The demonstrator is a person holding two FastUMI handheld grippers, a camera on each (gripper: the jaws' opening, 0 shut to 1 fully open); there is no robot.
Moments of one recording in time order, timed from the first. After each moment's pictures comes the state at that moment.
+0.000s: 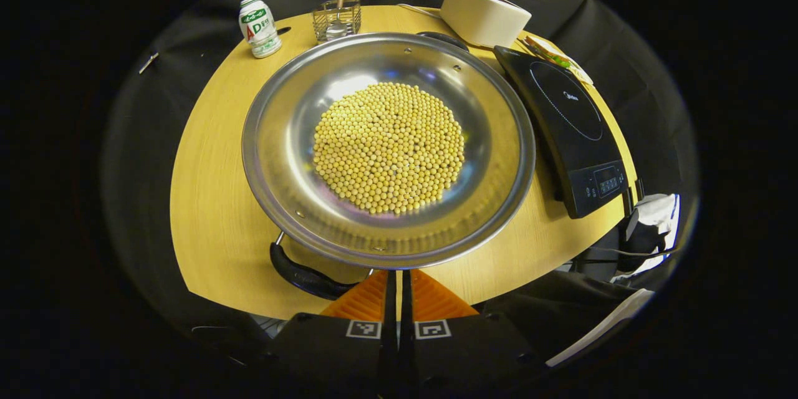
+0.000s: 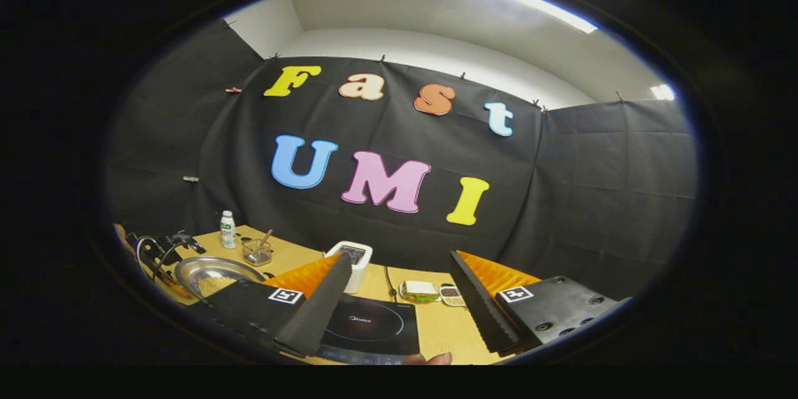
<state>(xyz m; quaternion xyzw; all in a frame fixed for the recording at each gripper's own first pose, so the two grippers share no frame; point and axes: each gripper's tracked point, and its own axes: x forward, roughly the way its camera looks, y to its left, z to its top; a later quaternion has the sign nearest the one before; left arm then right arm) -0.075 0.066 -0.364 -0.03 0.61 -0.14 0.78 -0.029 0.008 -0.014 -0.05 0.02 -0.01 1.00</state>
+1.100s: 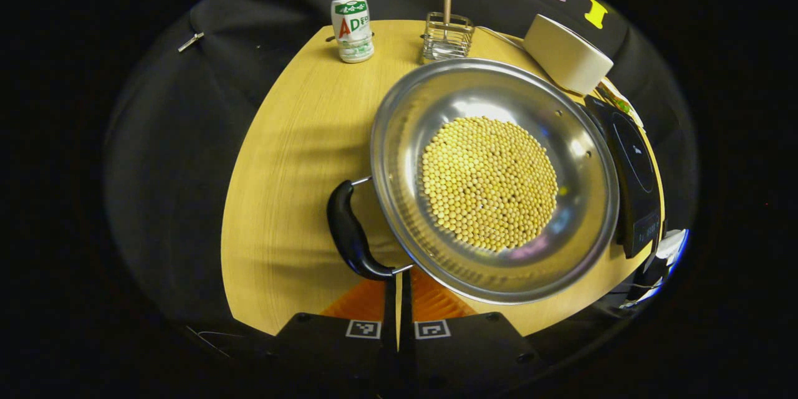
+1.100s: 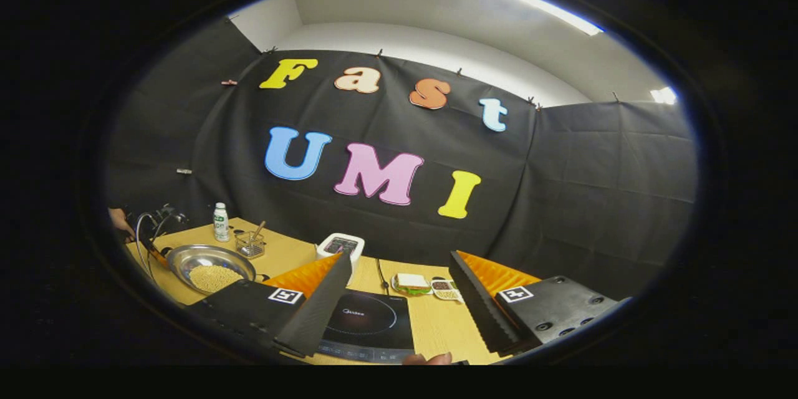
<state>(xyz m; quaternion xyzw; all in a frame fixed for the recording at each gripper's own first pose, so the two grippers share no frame) 0.005 0.201 -0.388 -0.02 0.58 -0.03 0.82 -0.037 0.008 -0.026 -0.07 0.05 -0.03 1.00</state>
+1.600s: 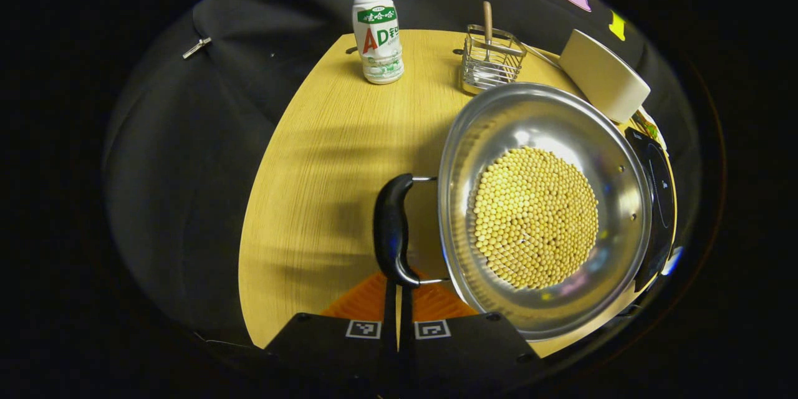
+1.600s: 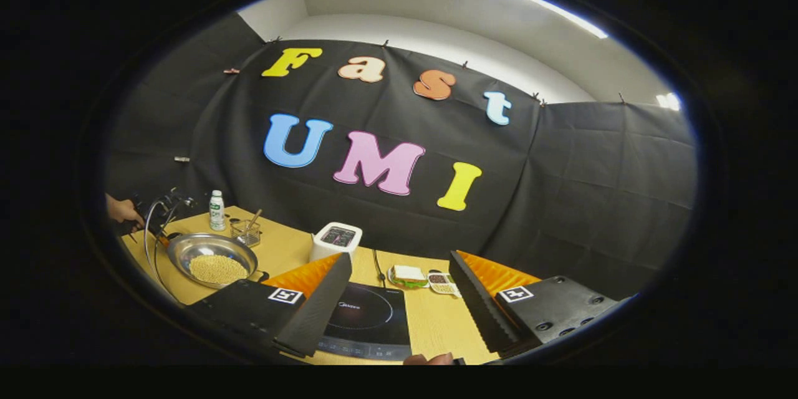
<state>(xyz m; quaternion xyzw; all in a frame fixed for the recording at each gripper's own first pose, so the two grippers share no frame) 0.073 0.229 -0.403 -0.01 0.56 0.00 0.83 -0.030 0.014 -0.045 -0.08 0.08 -0.03 0.99</state>
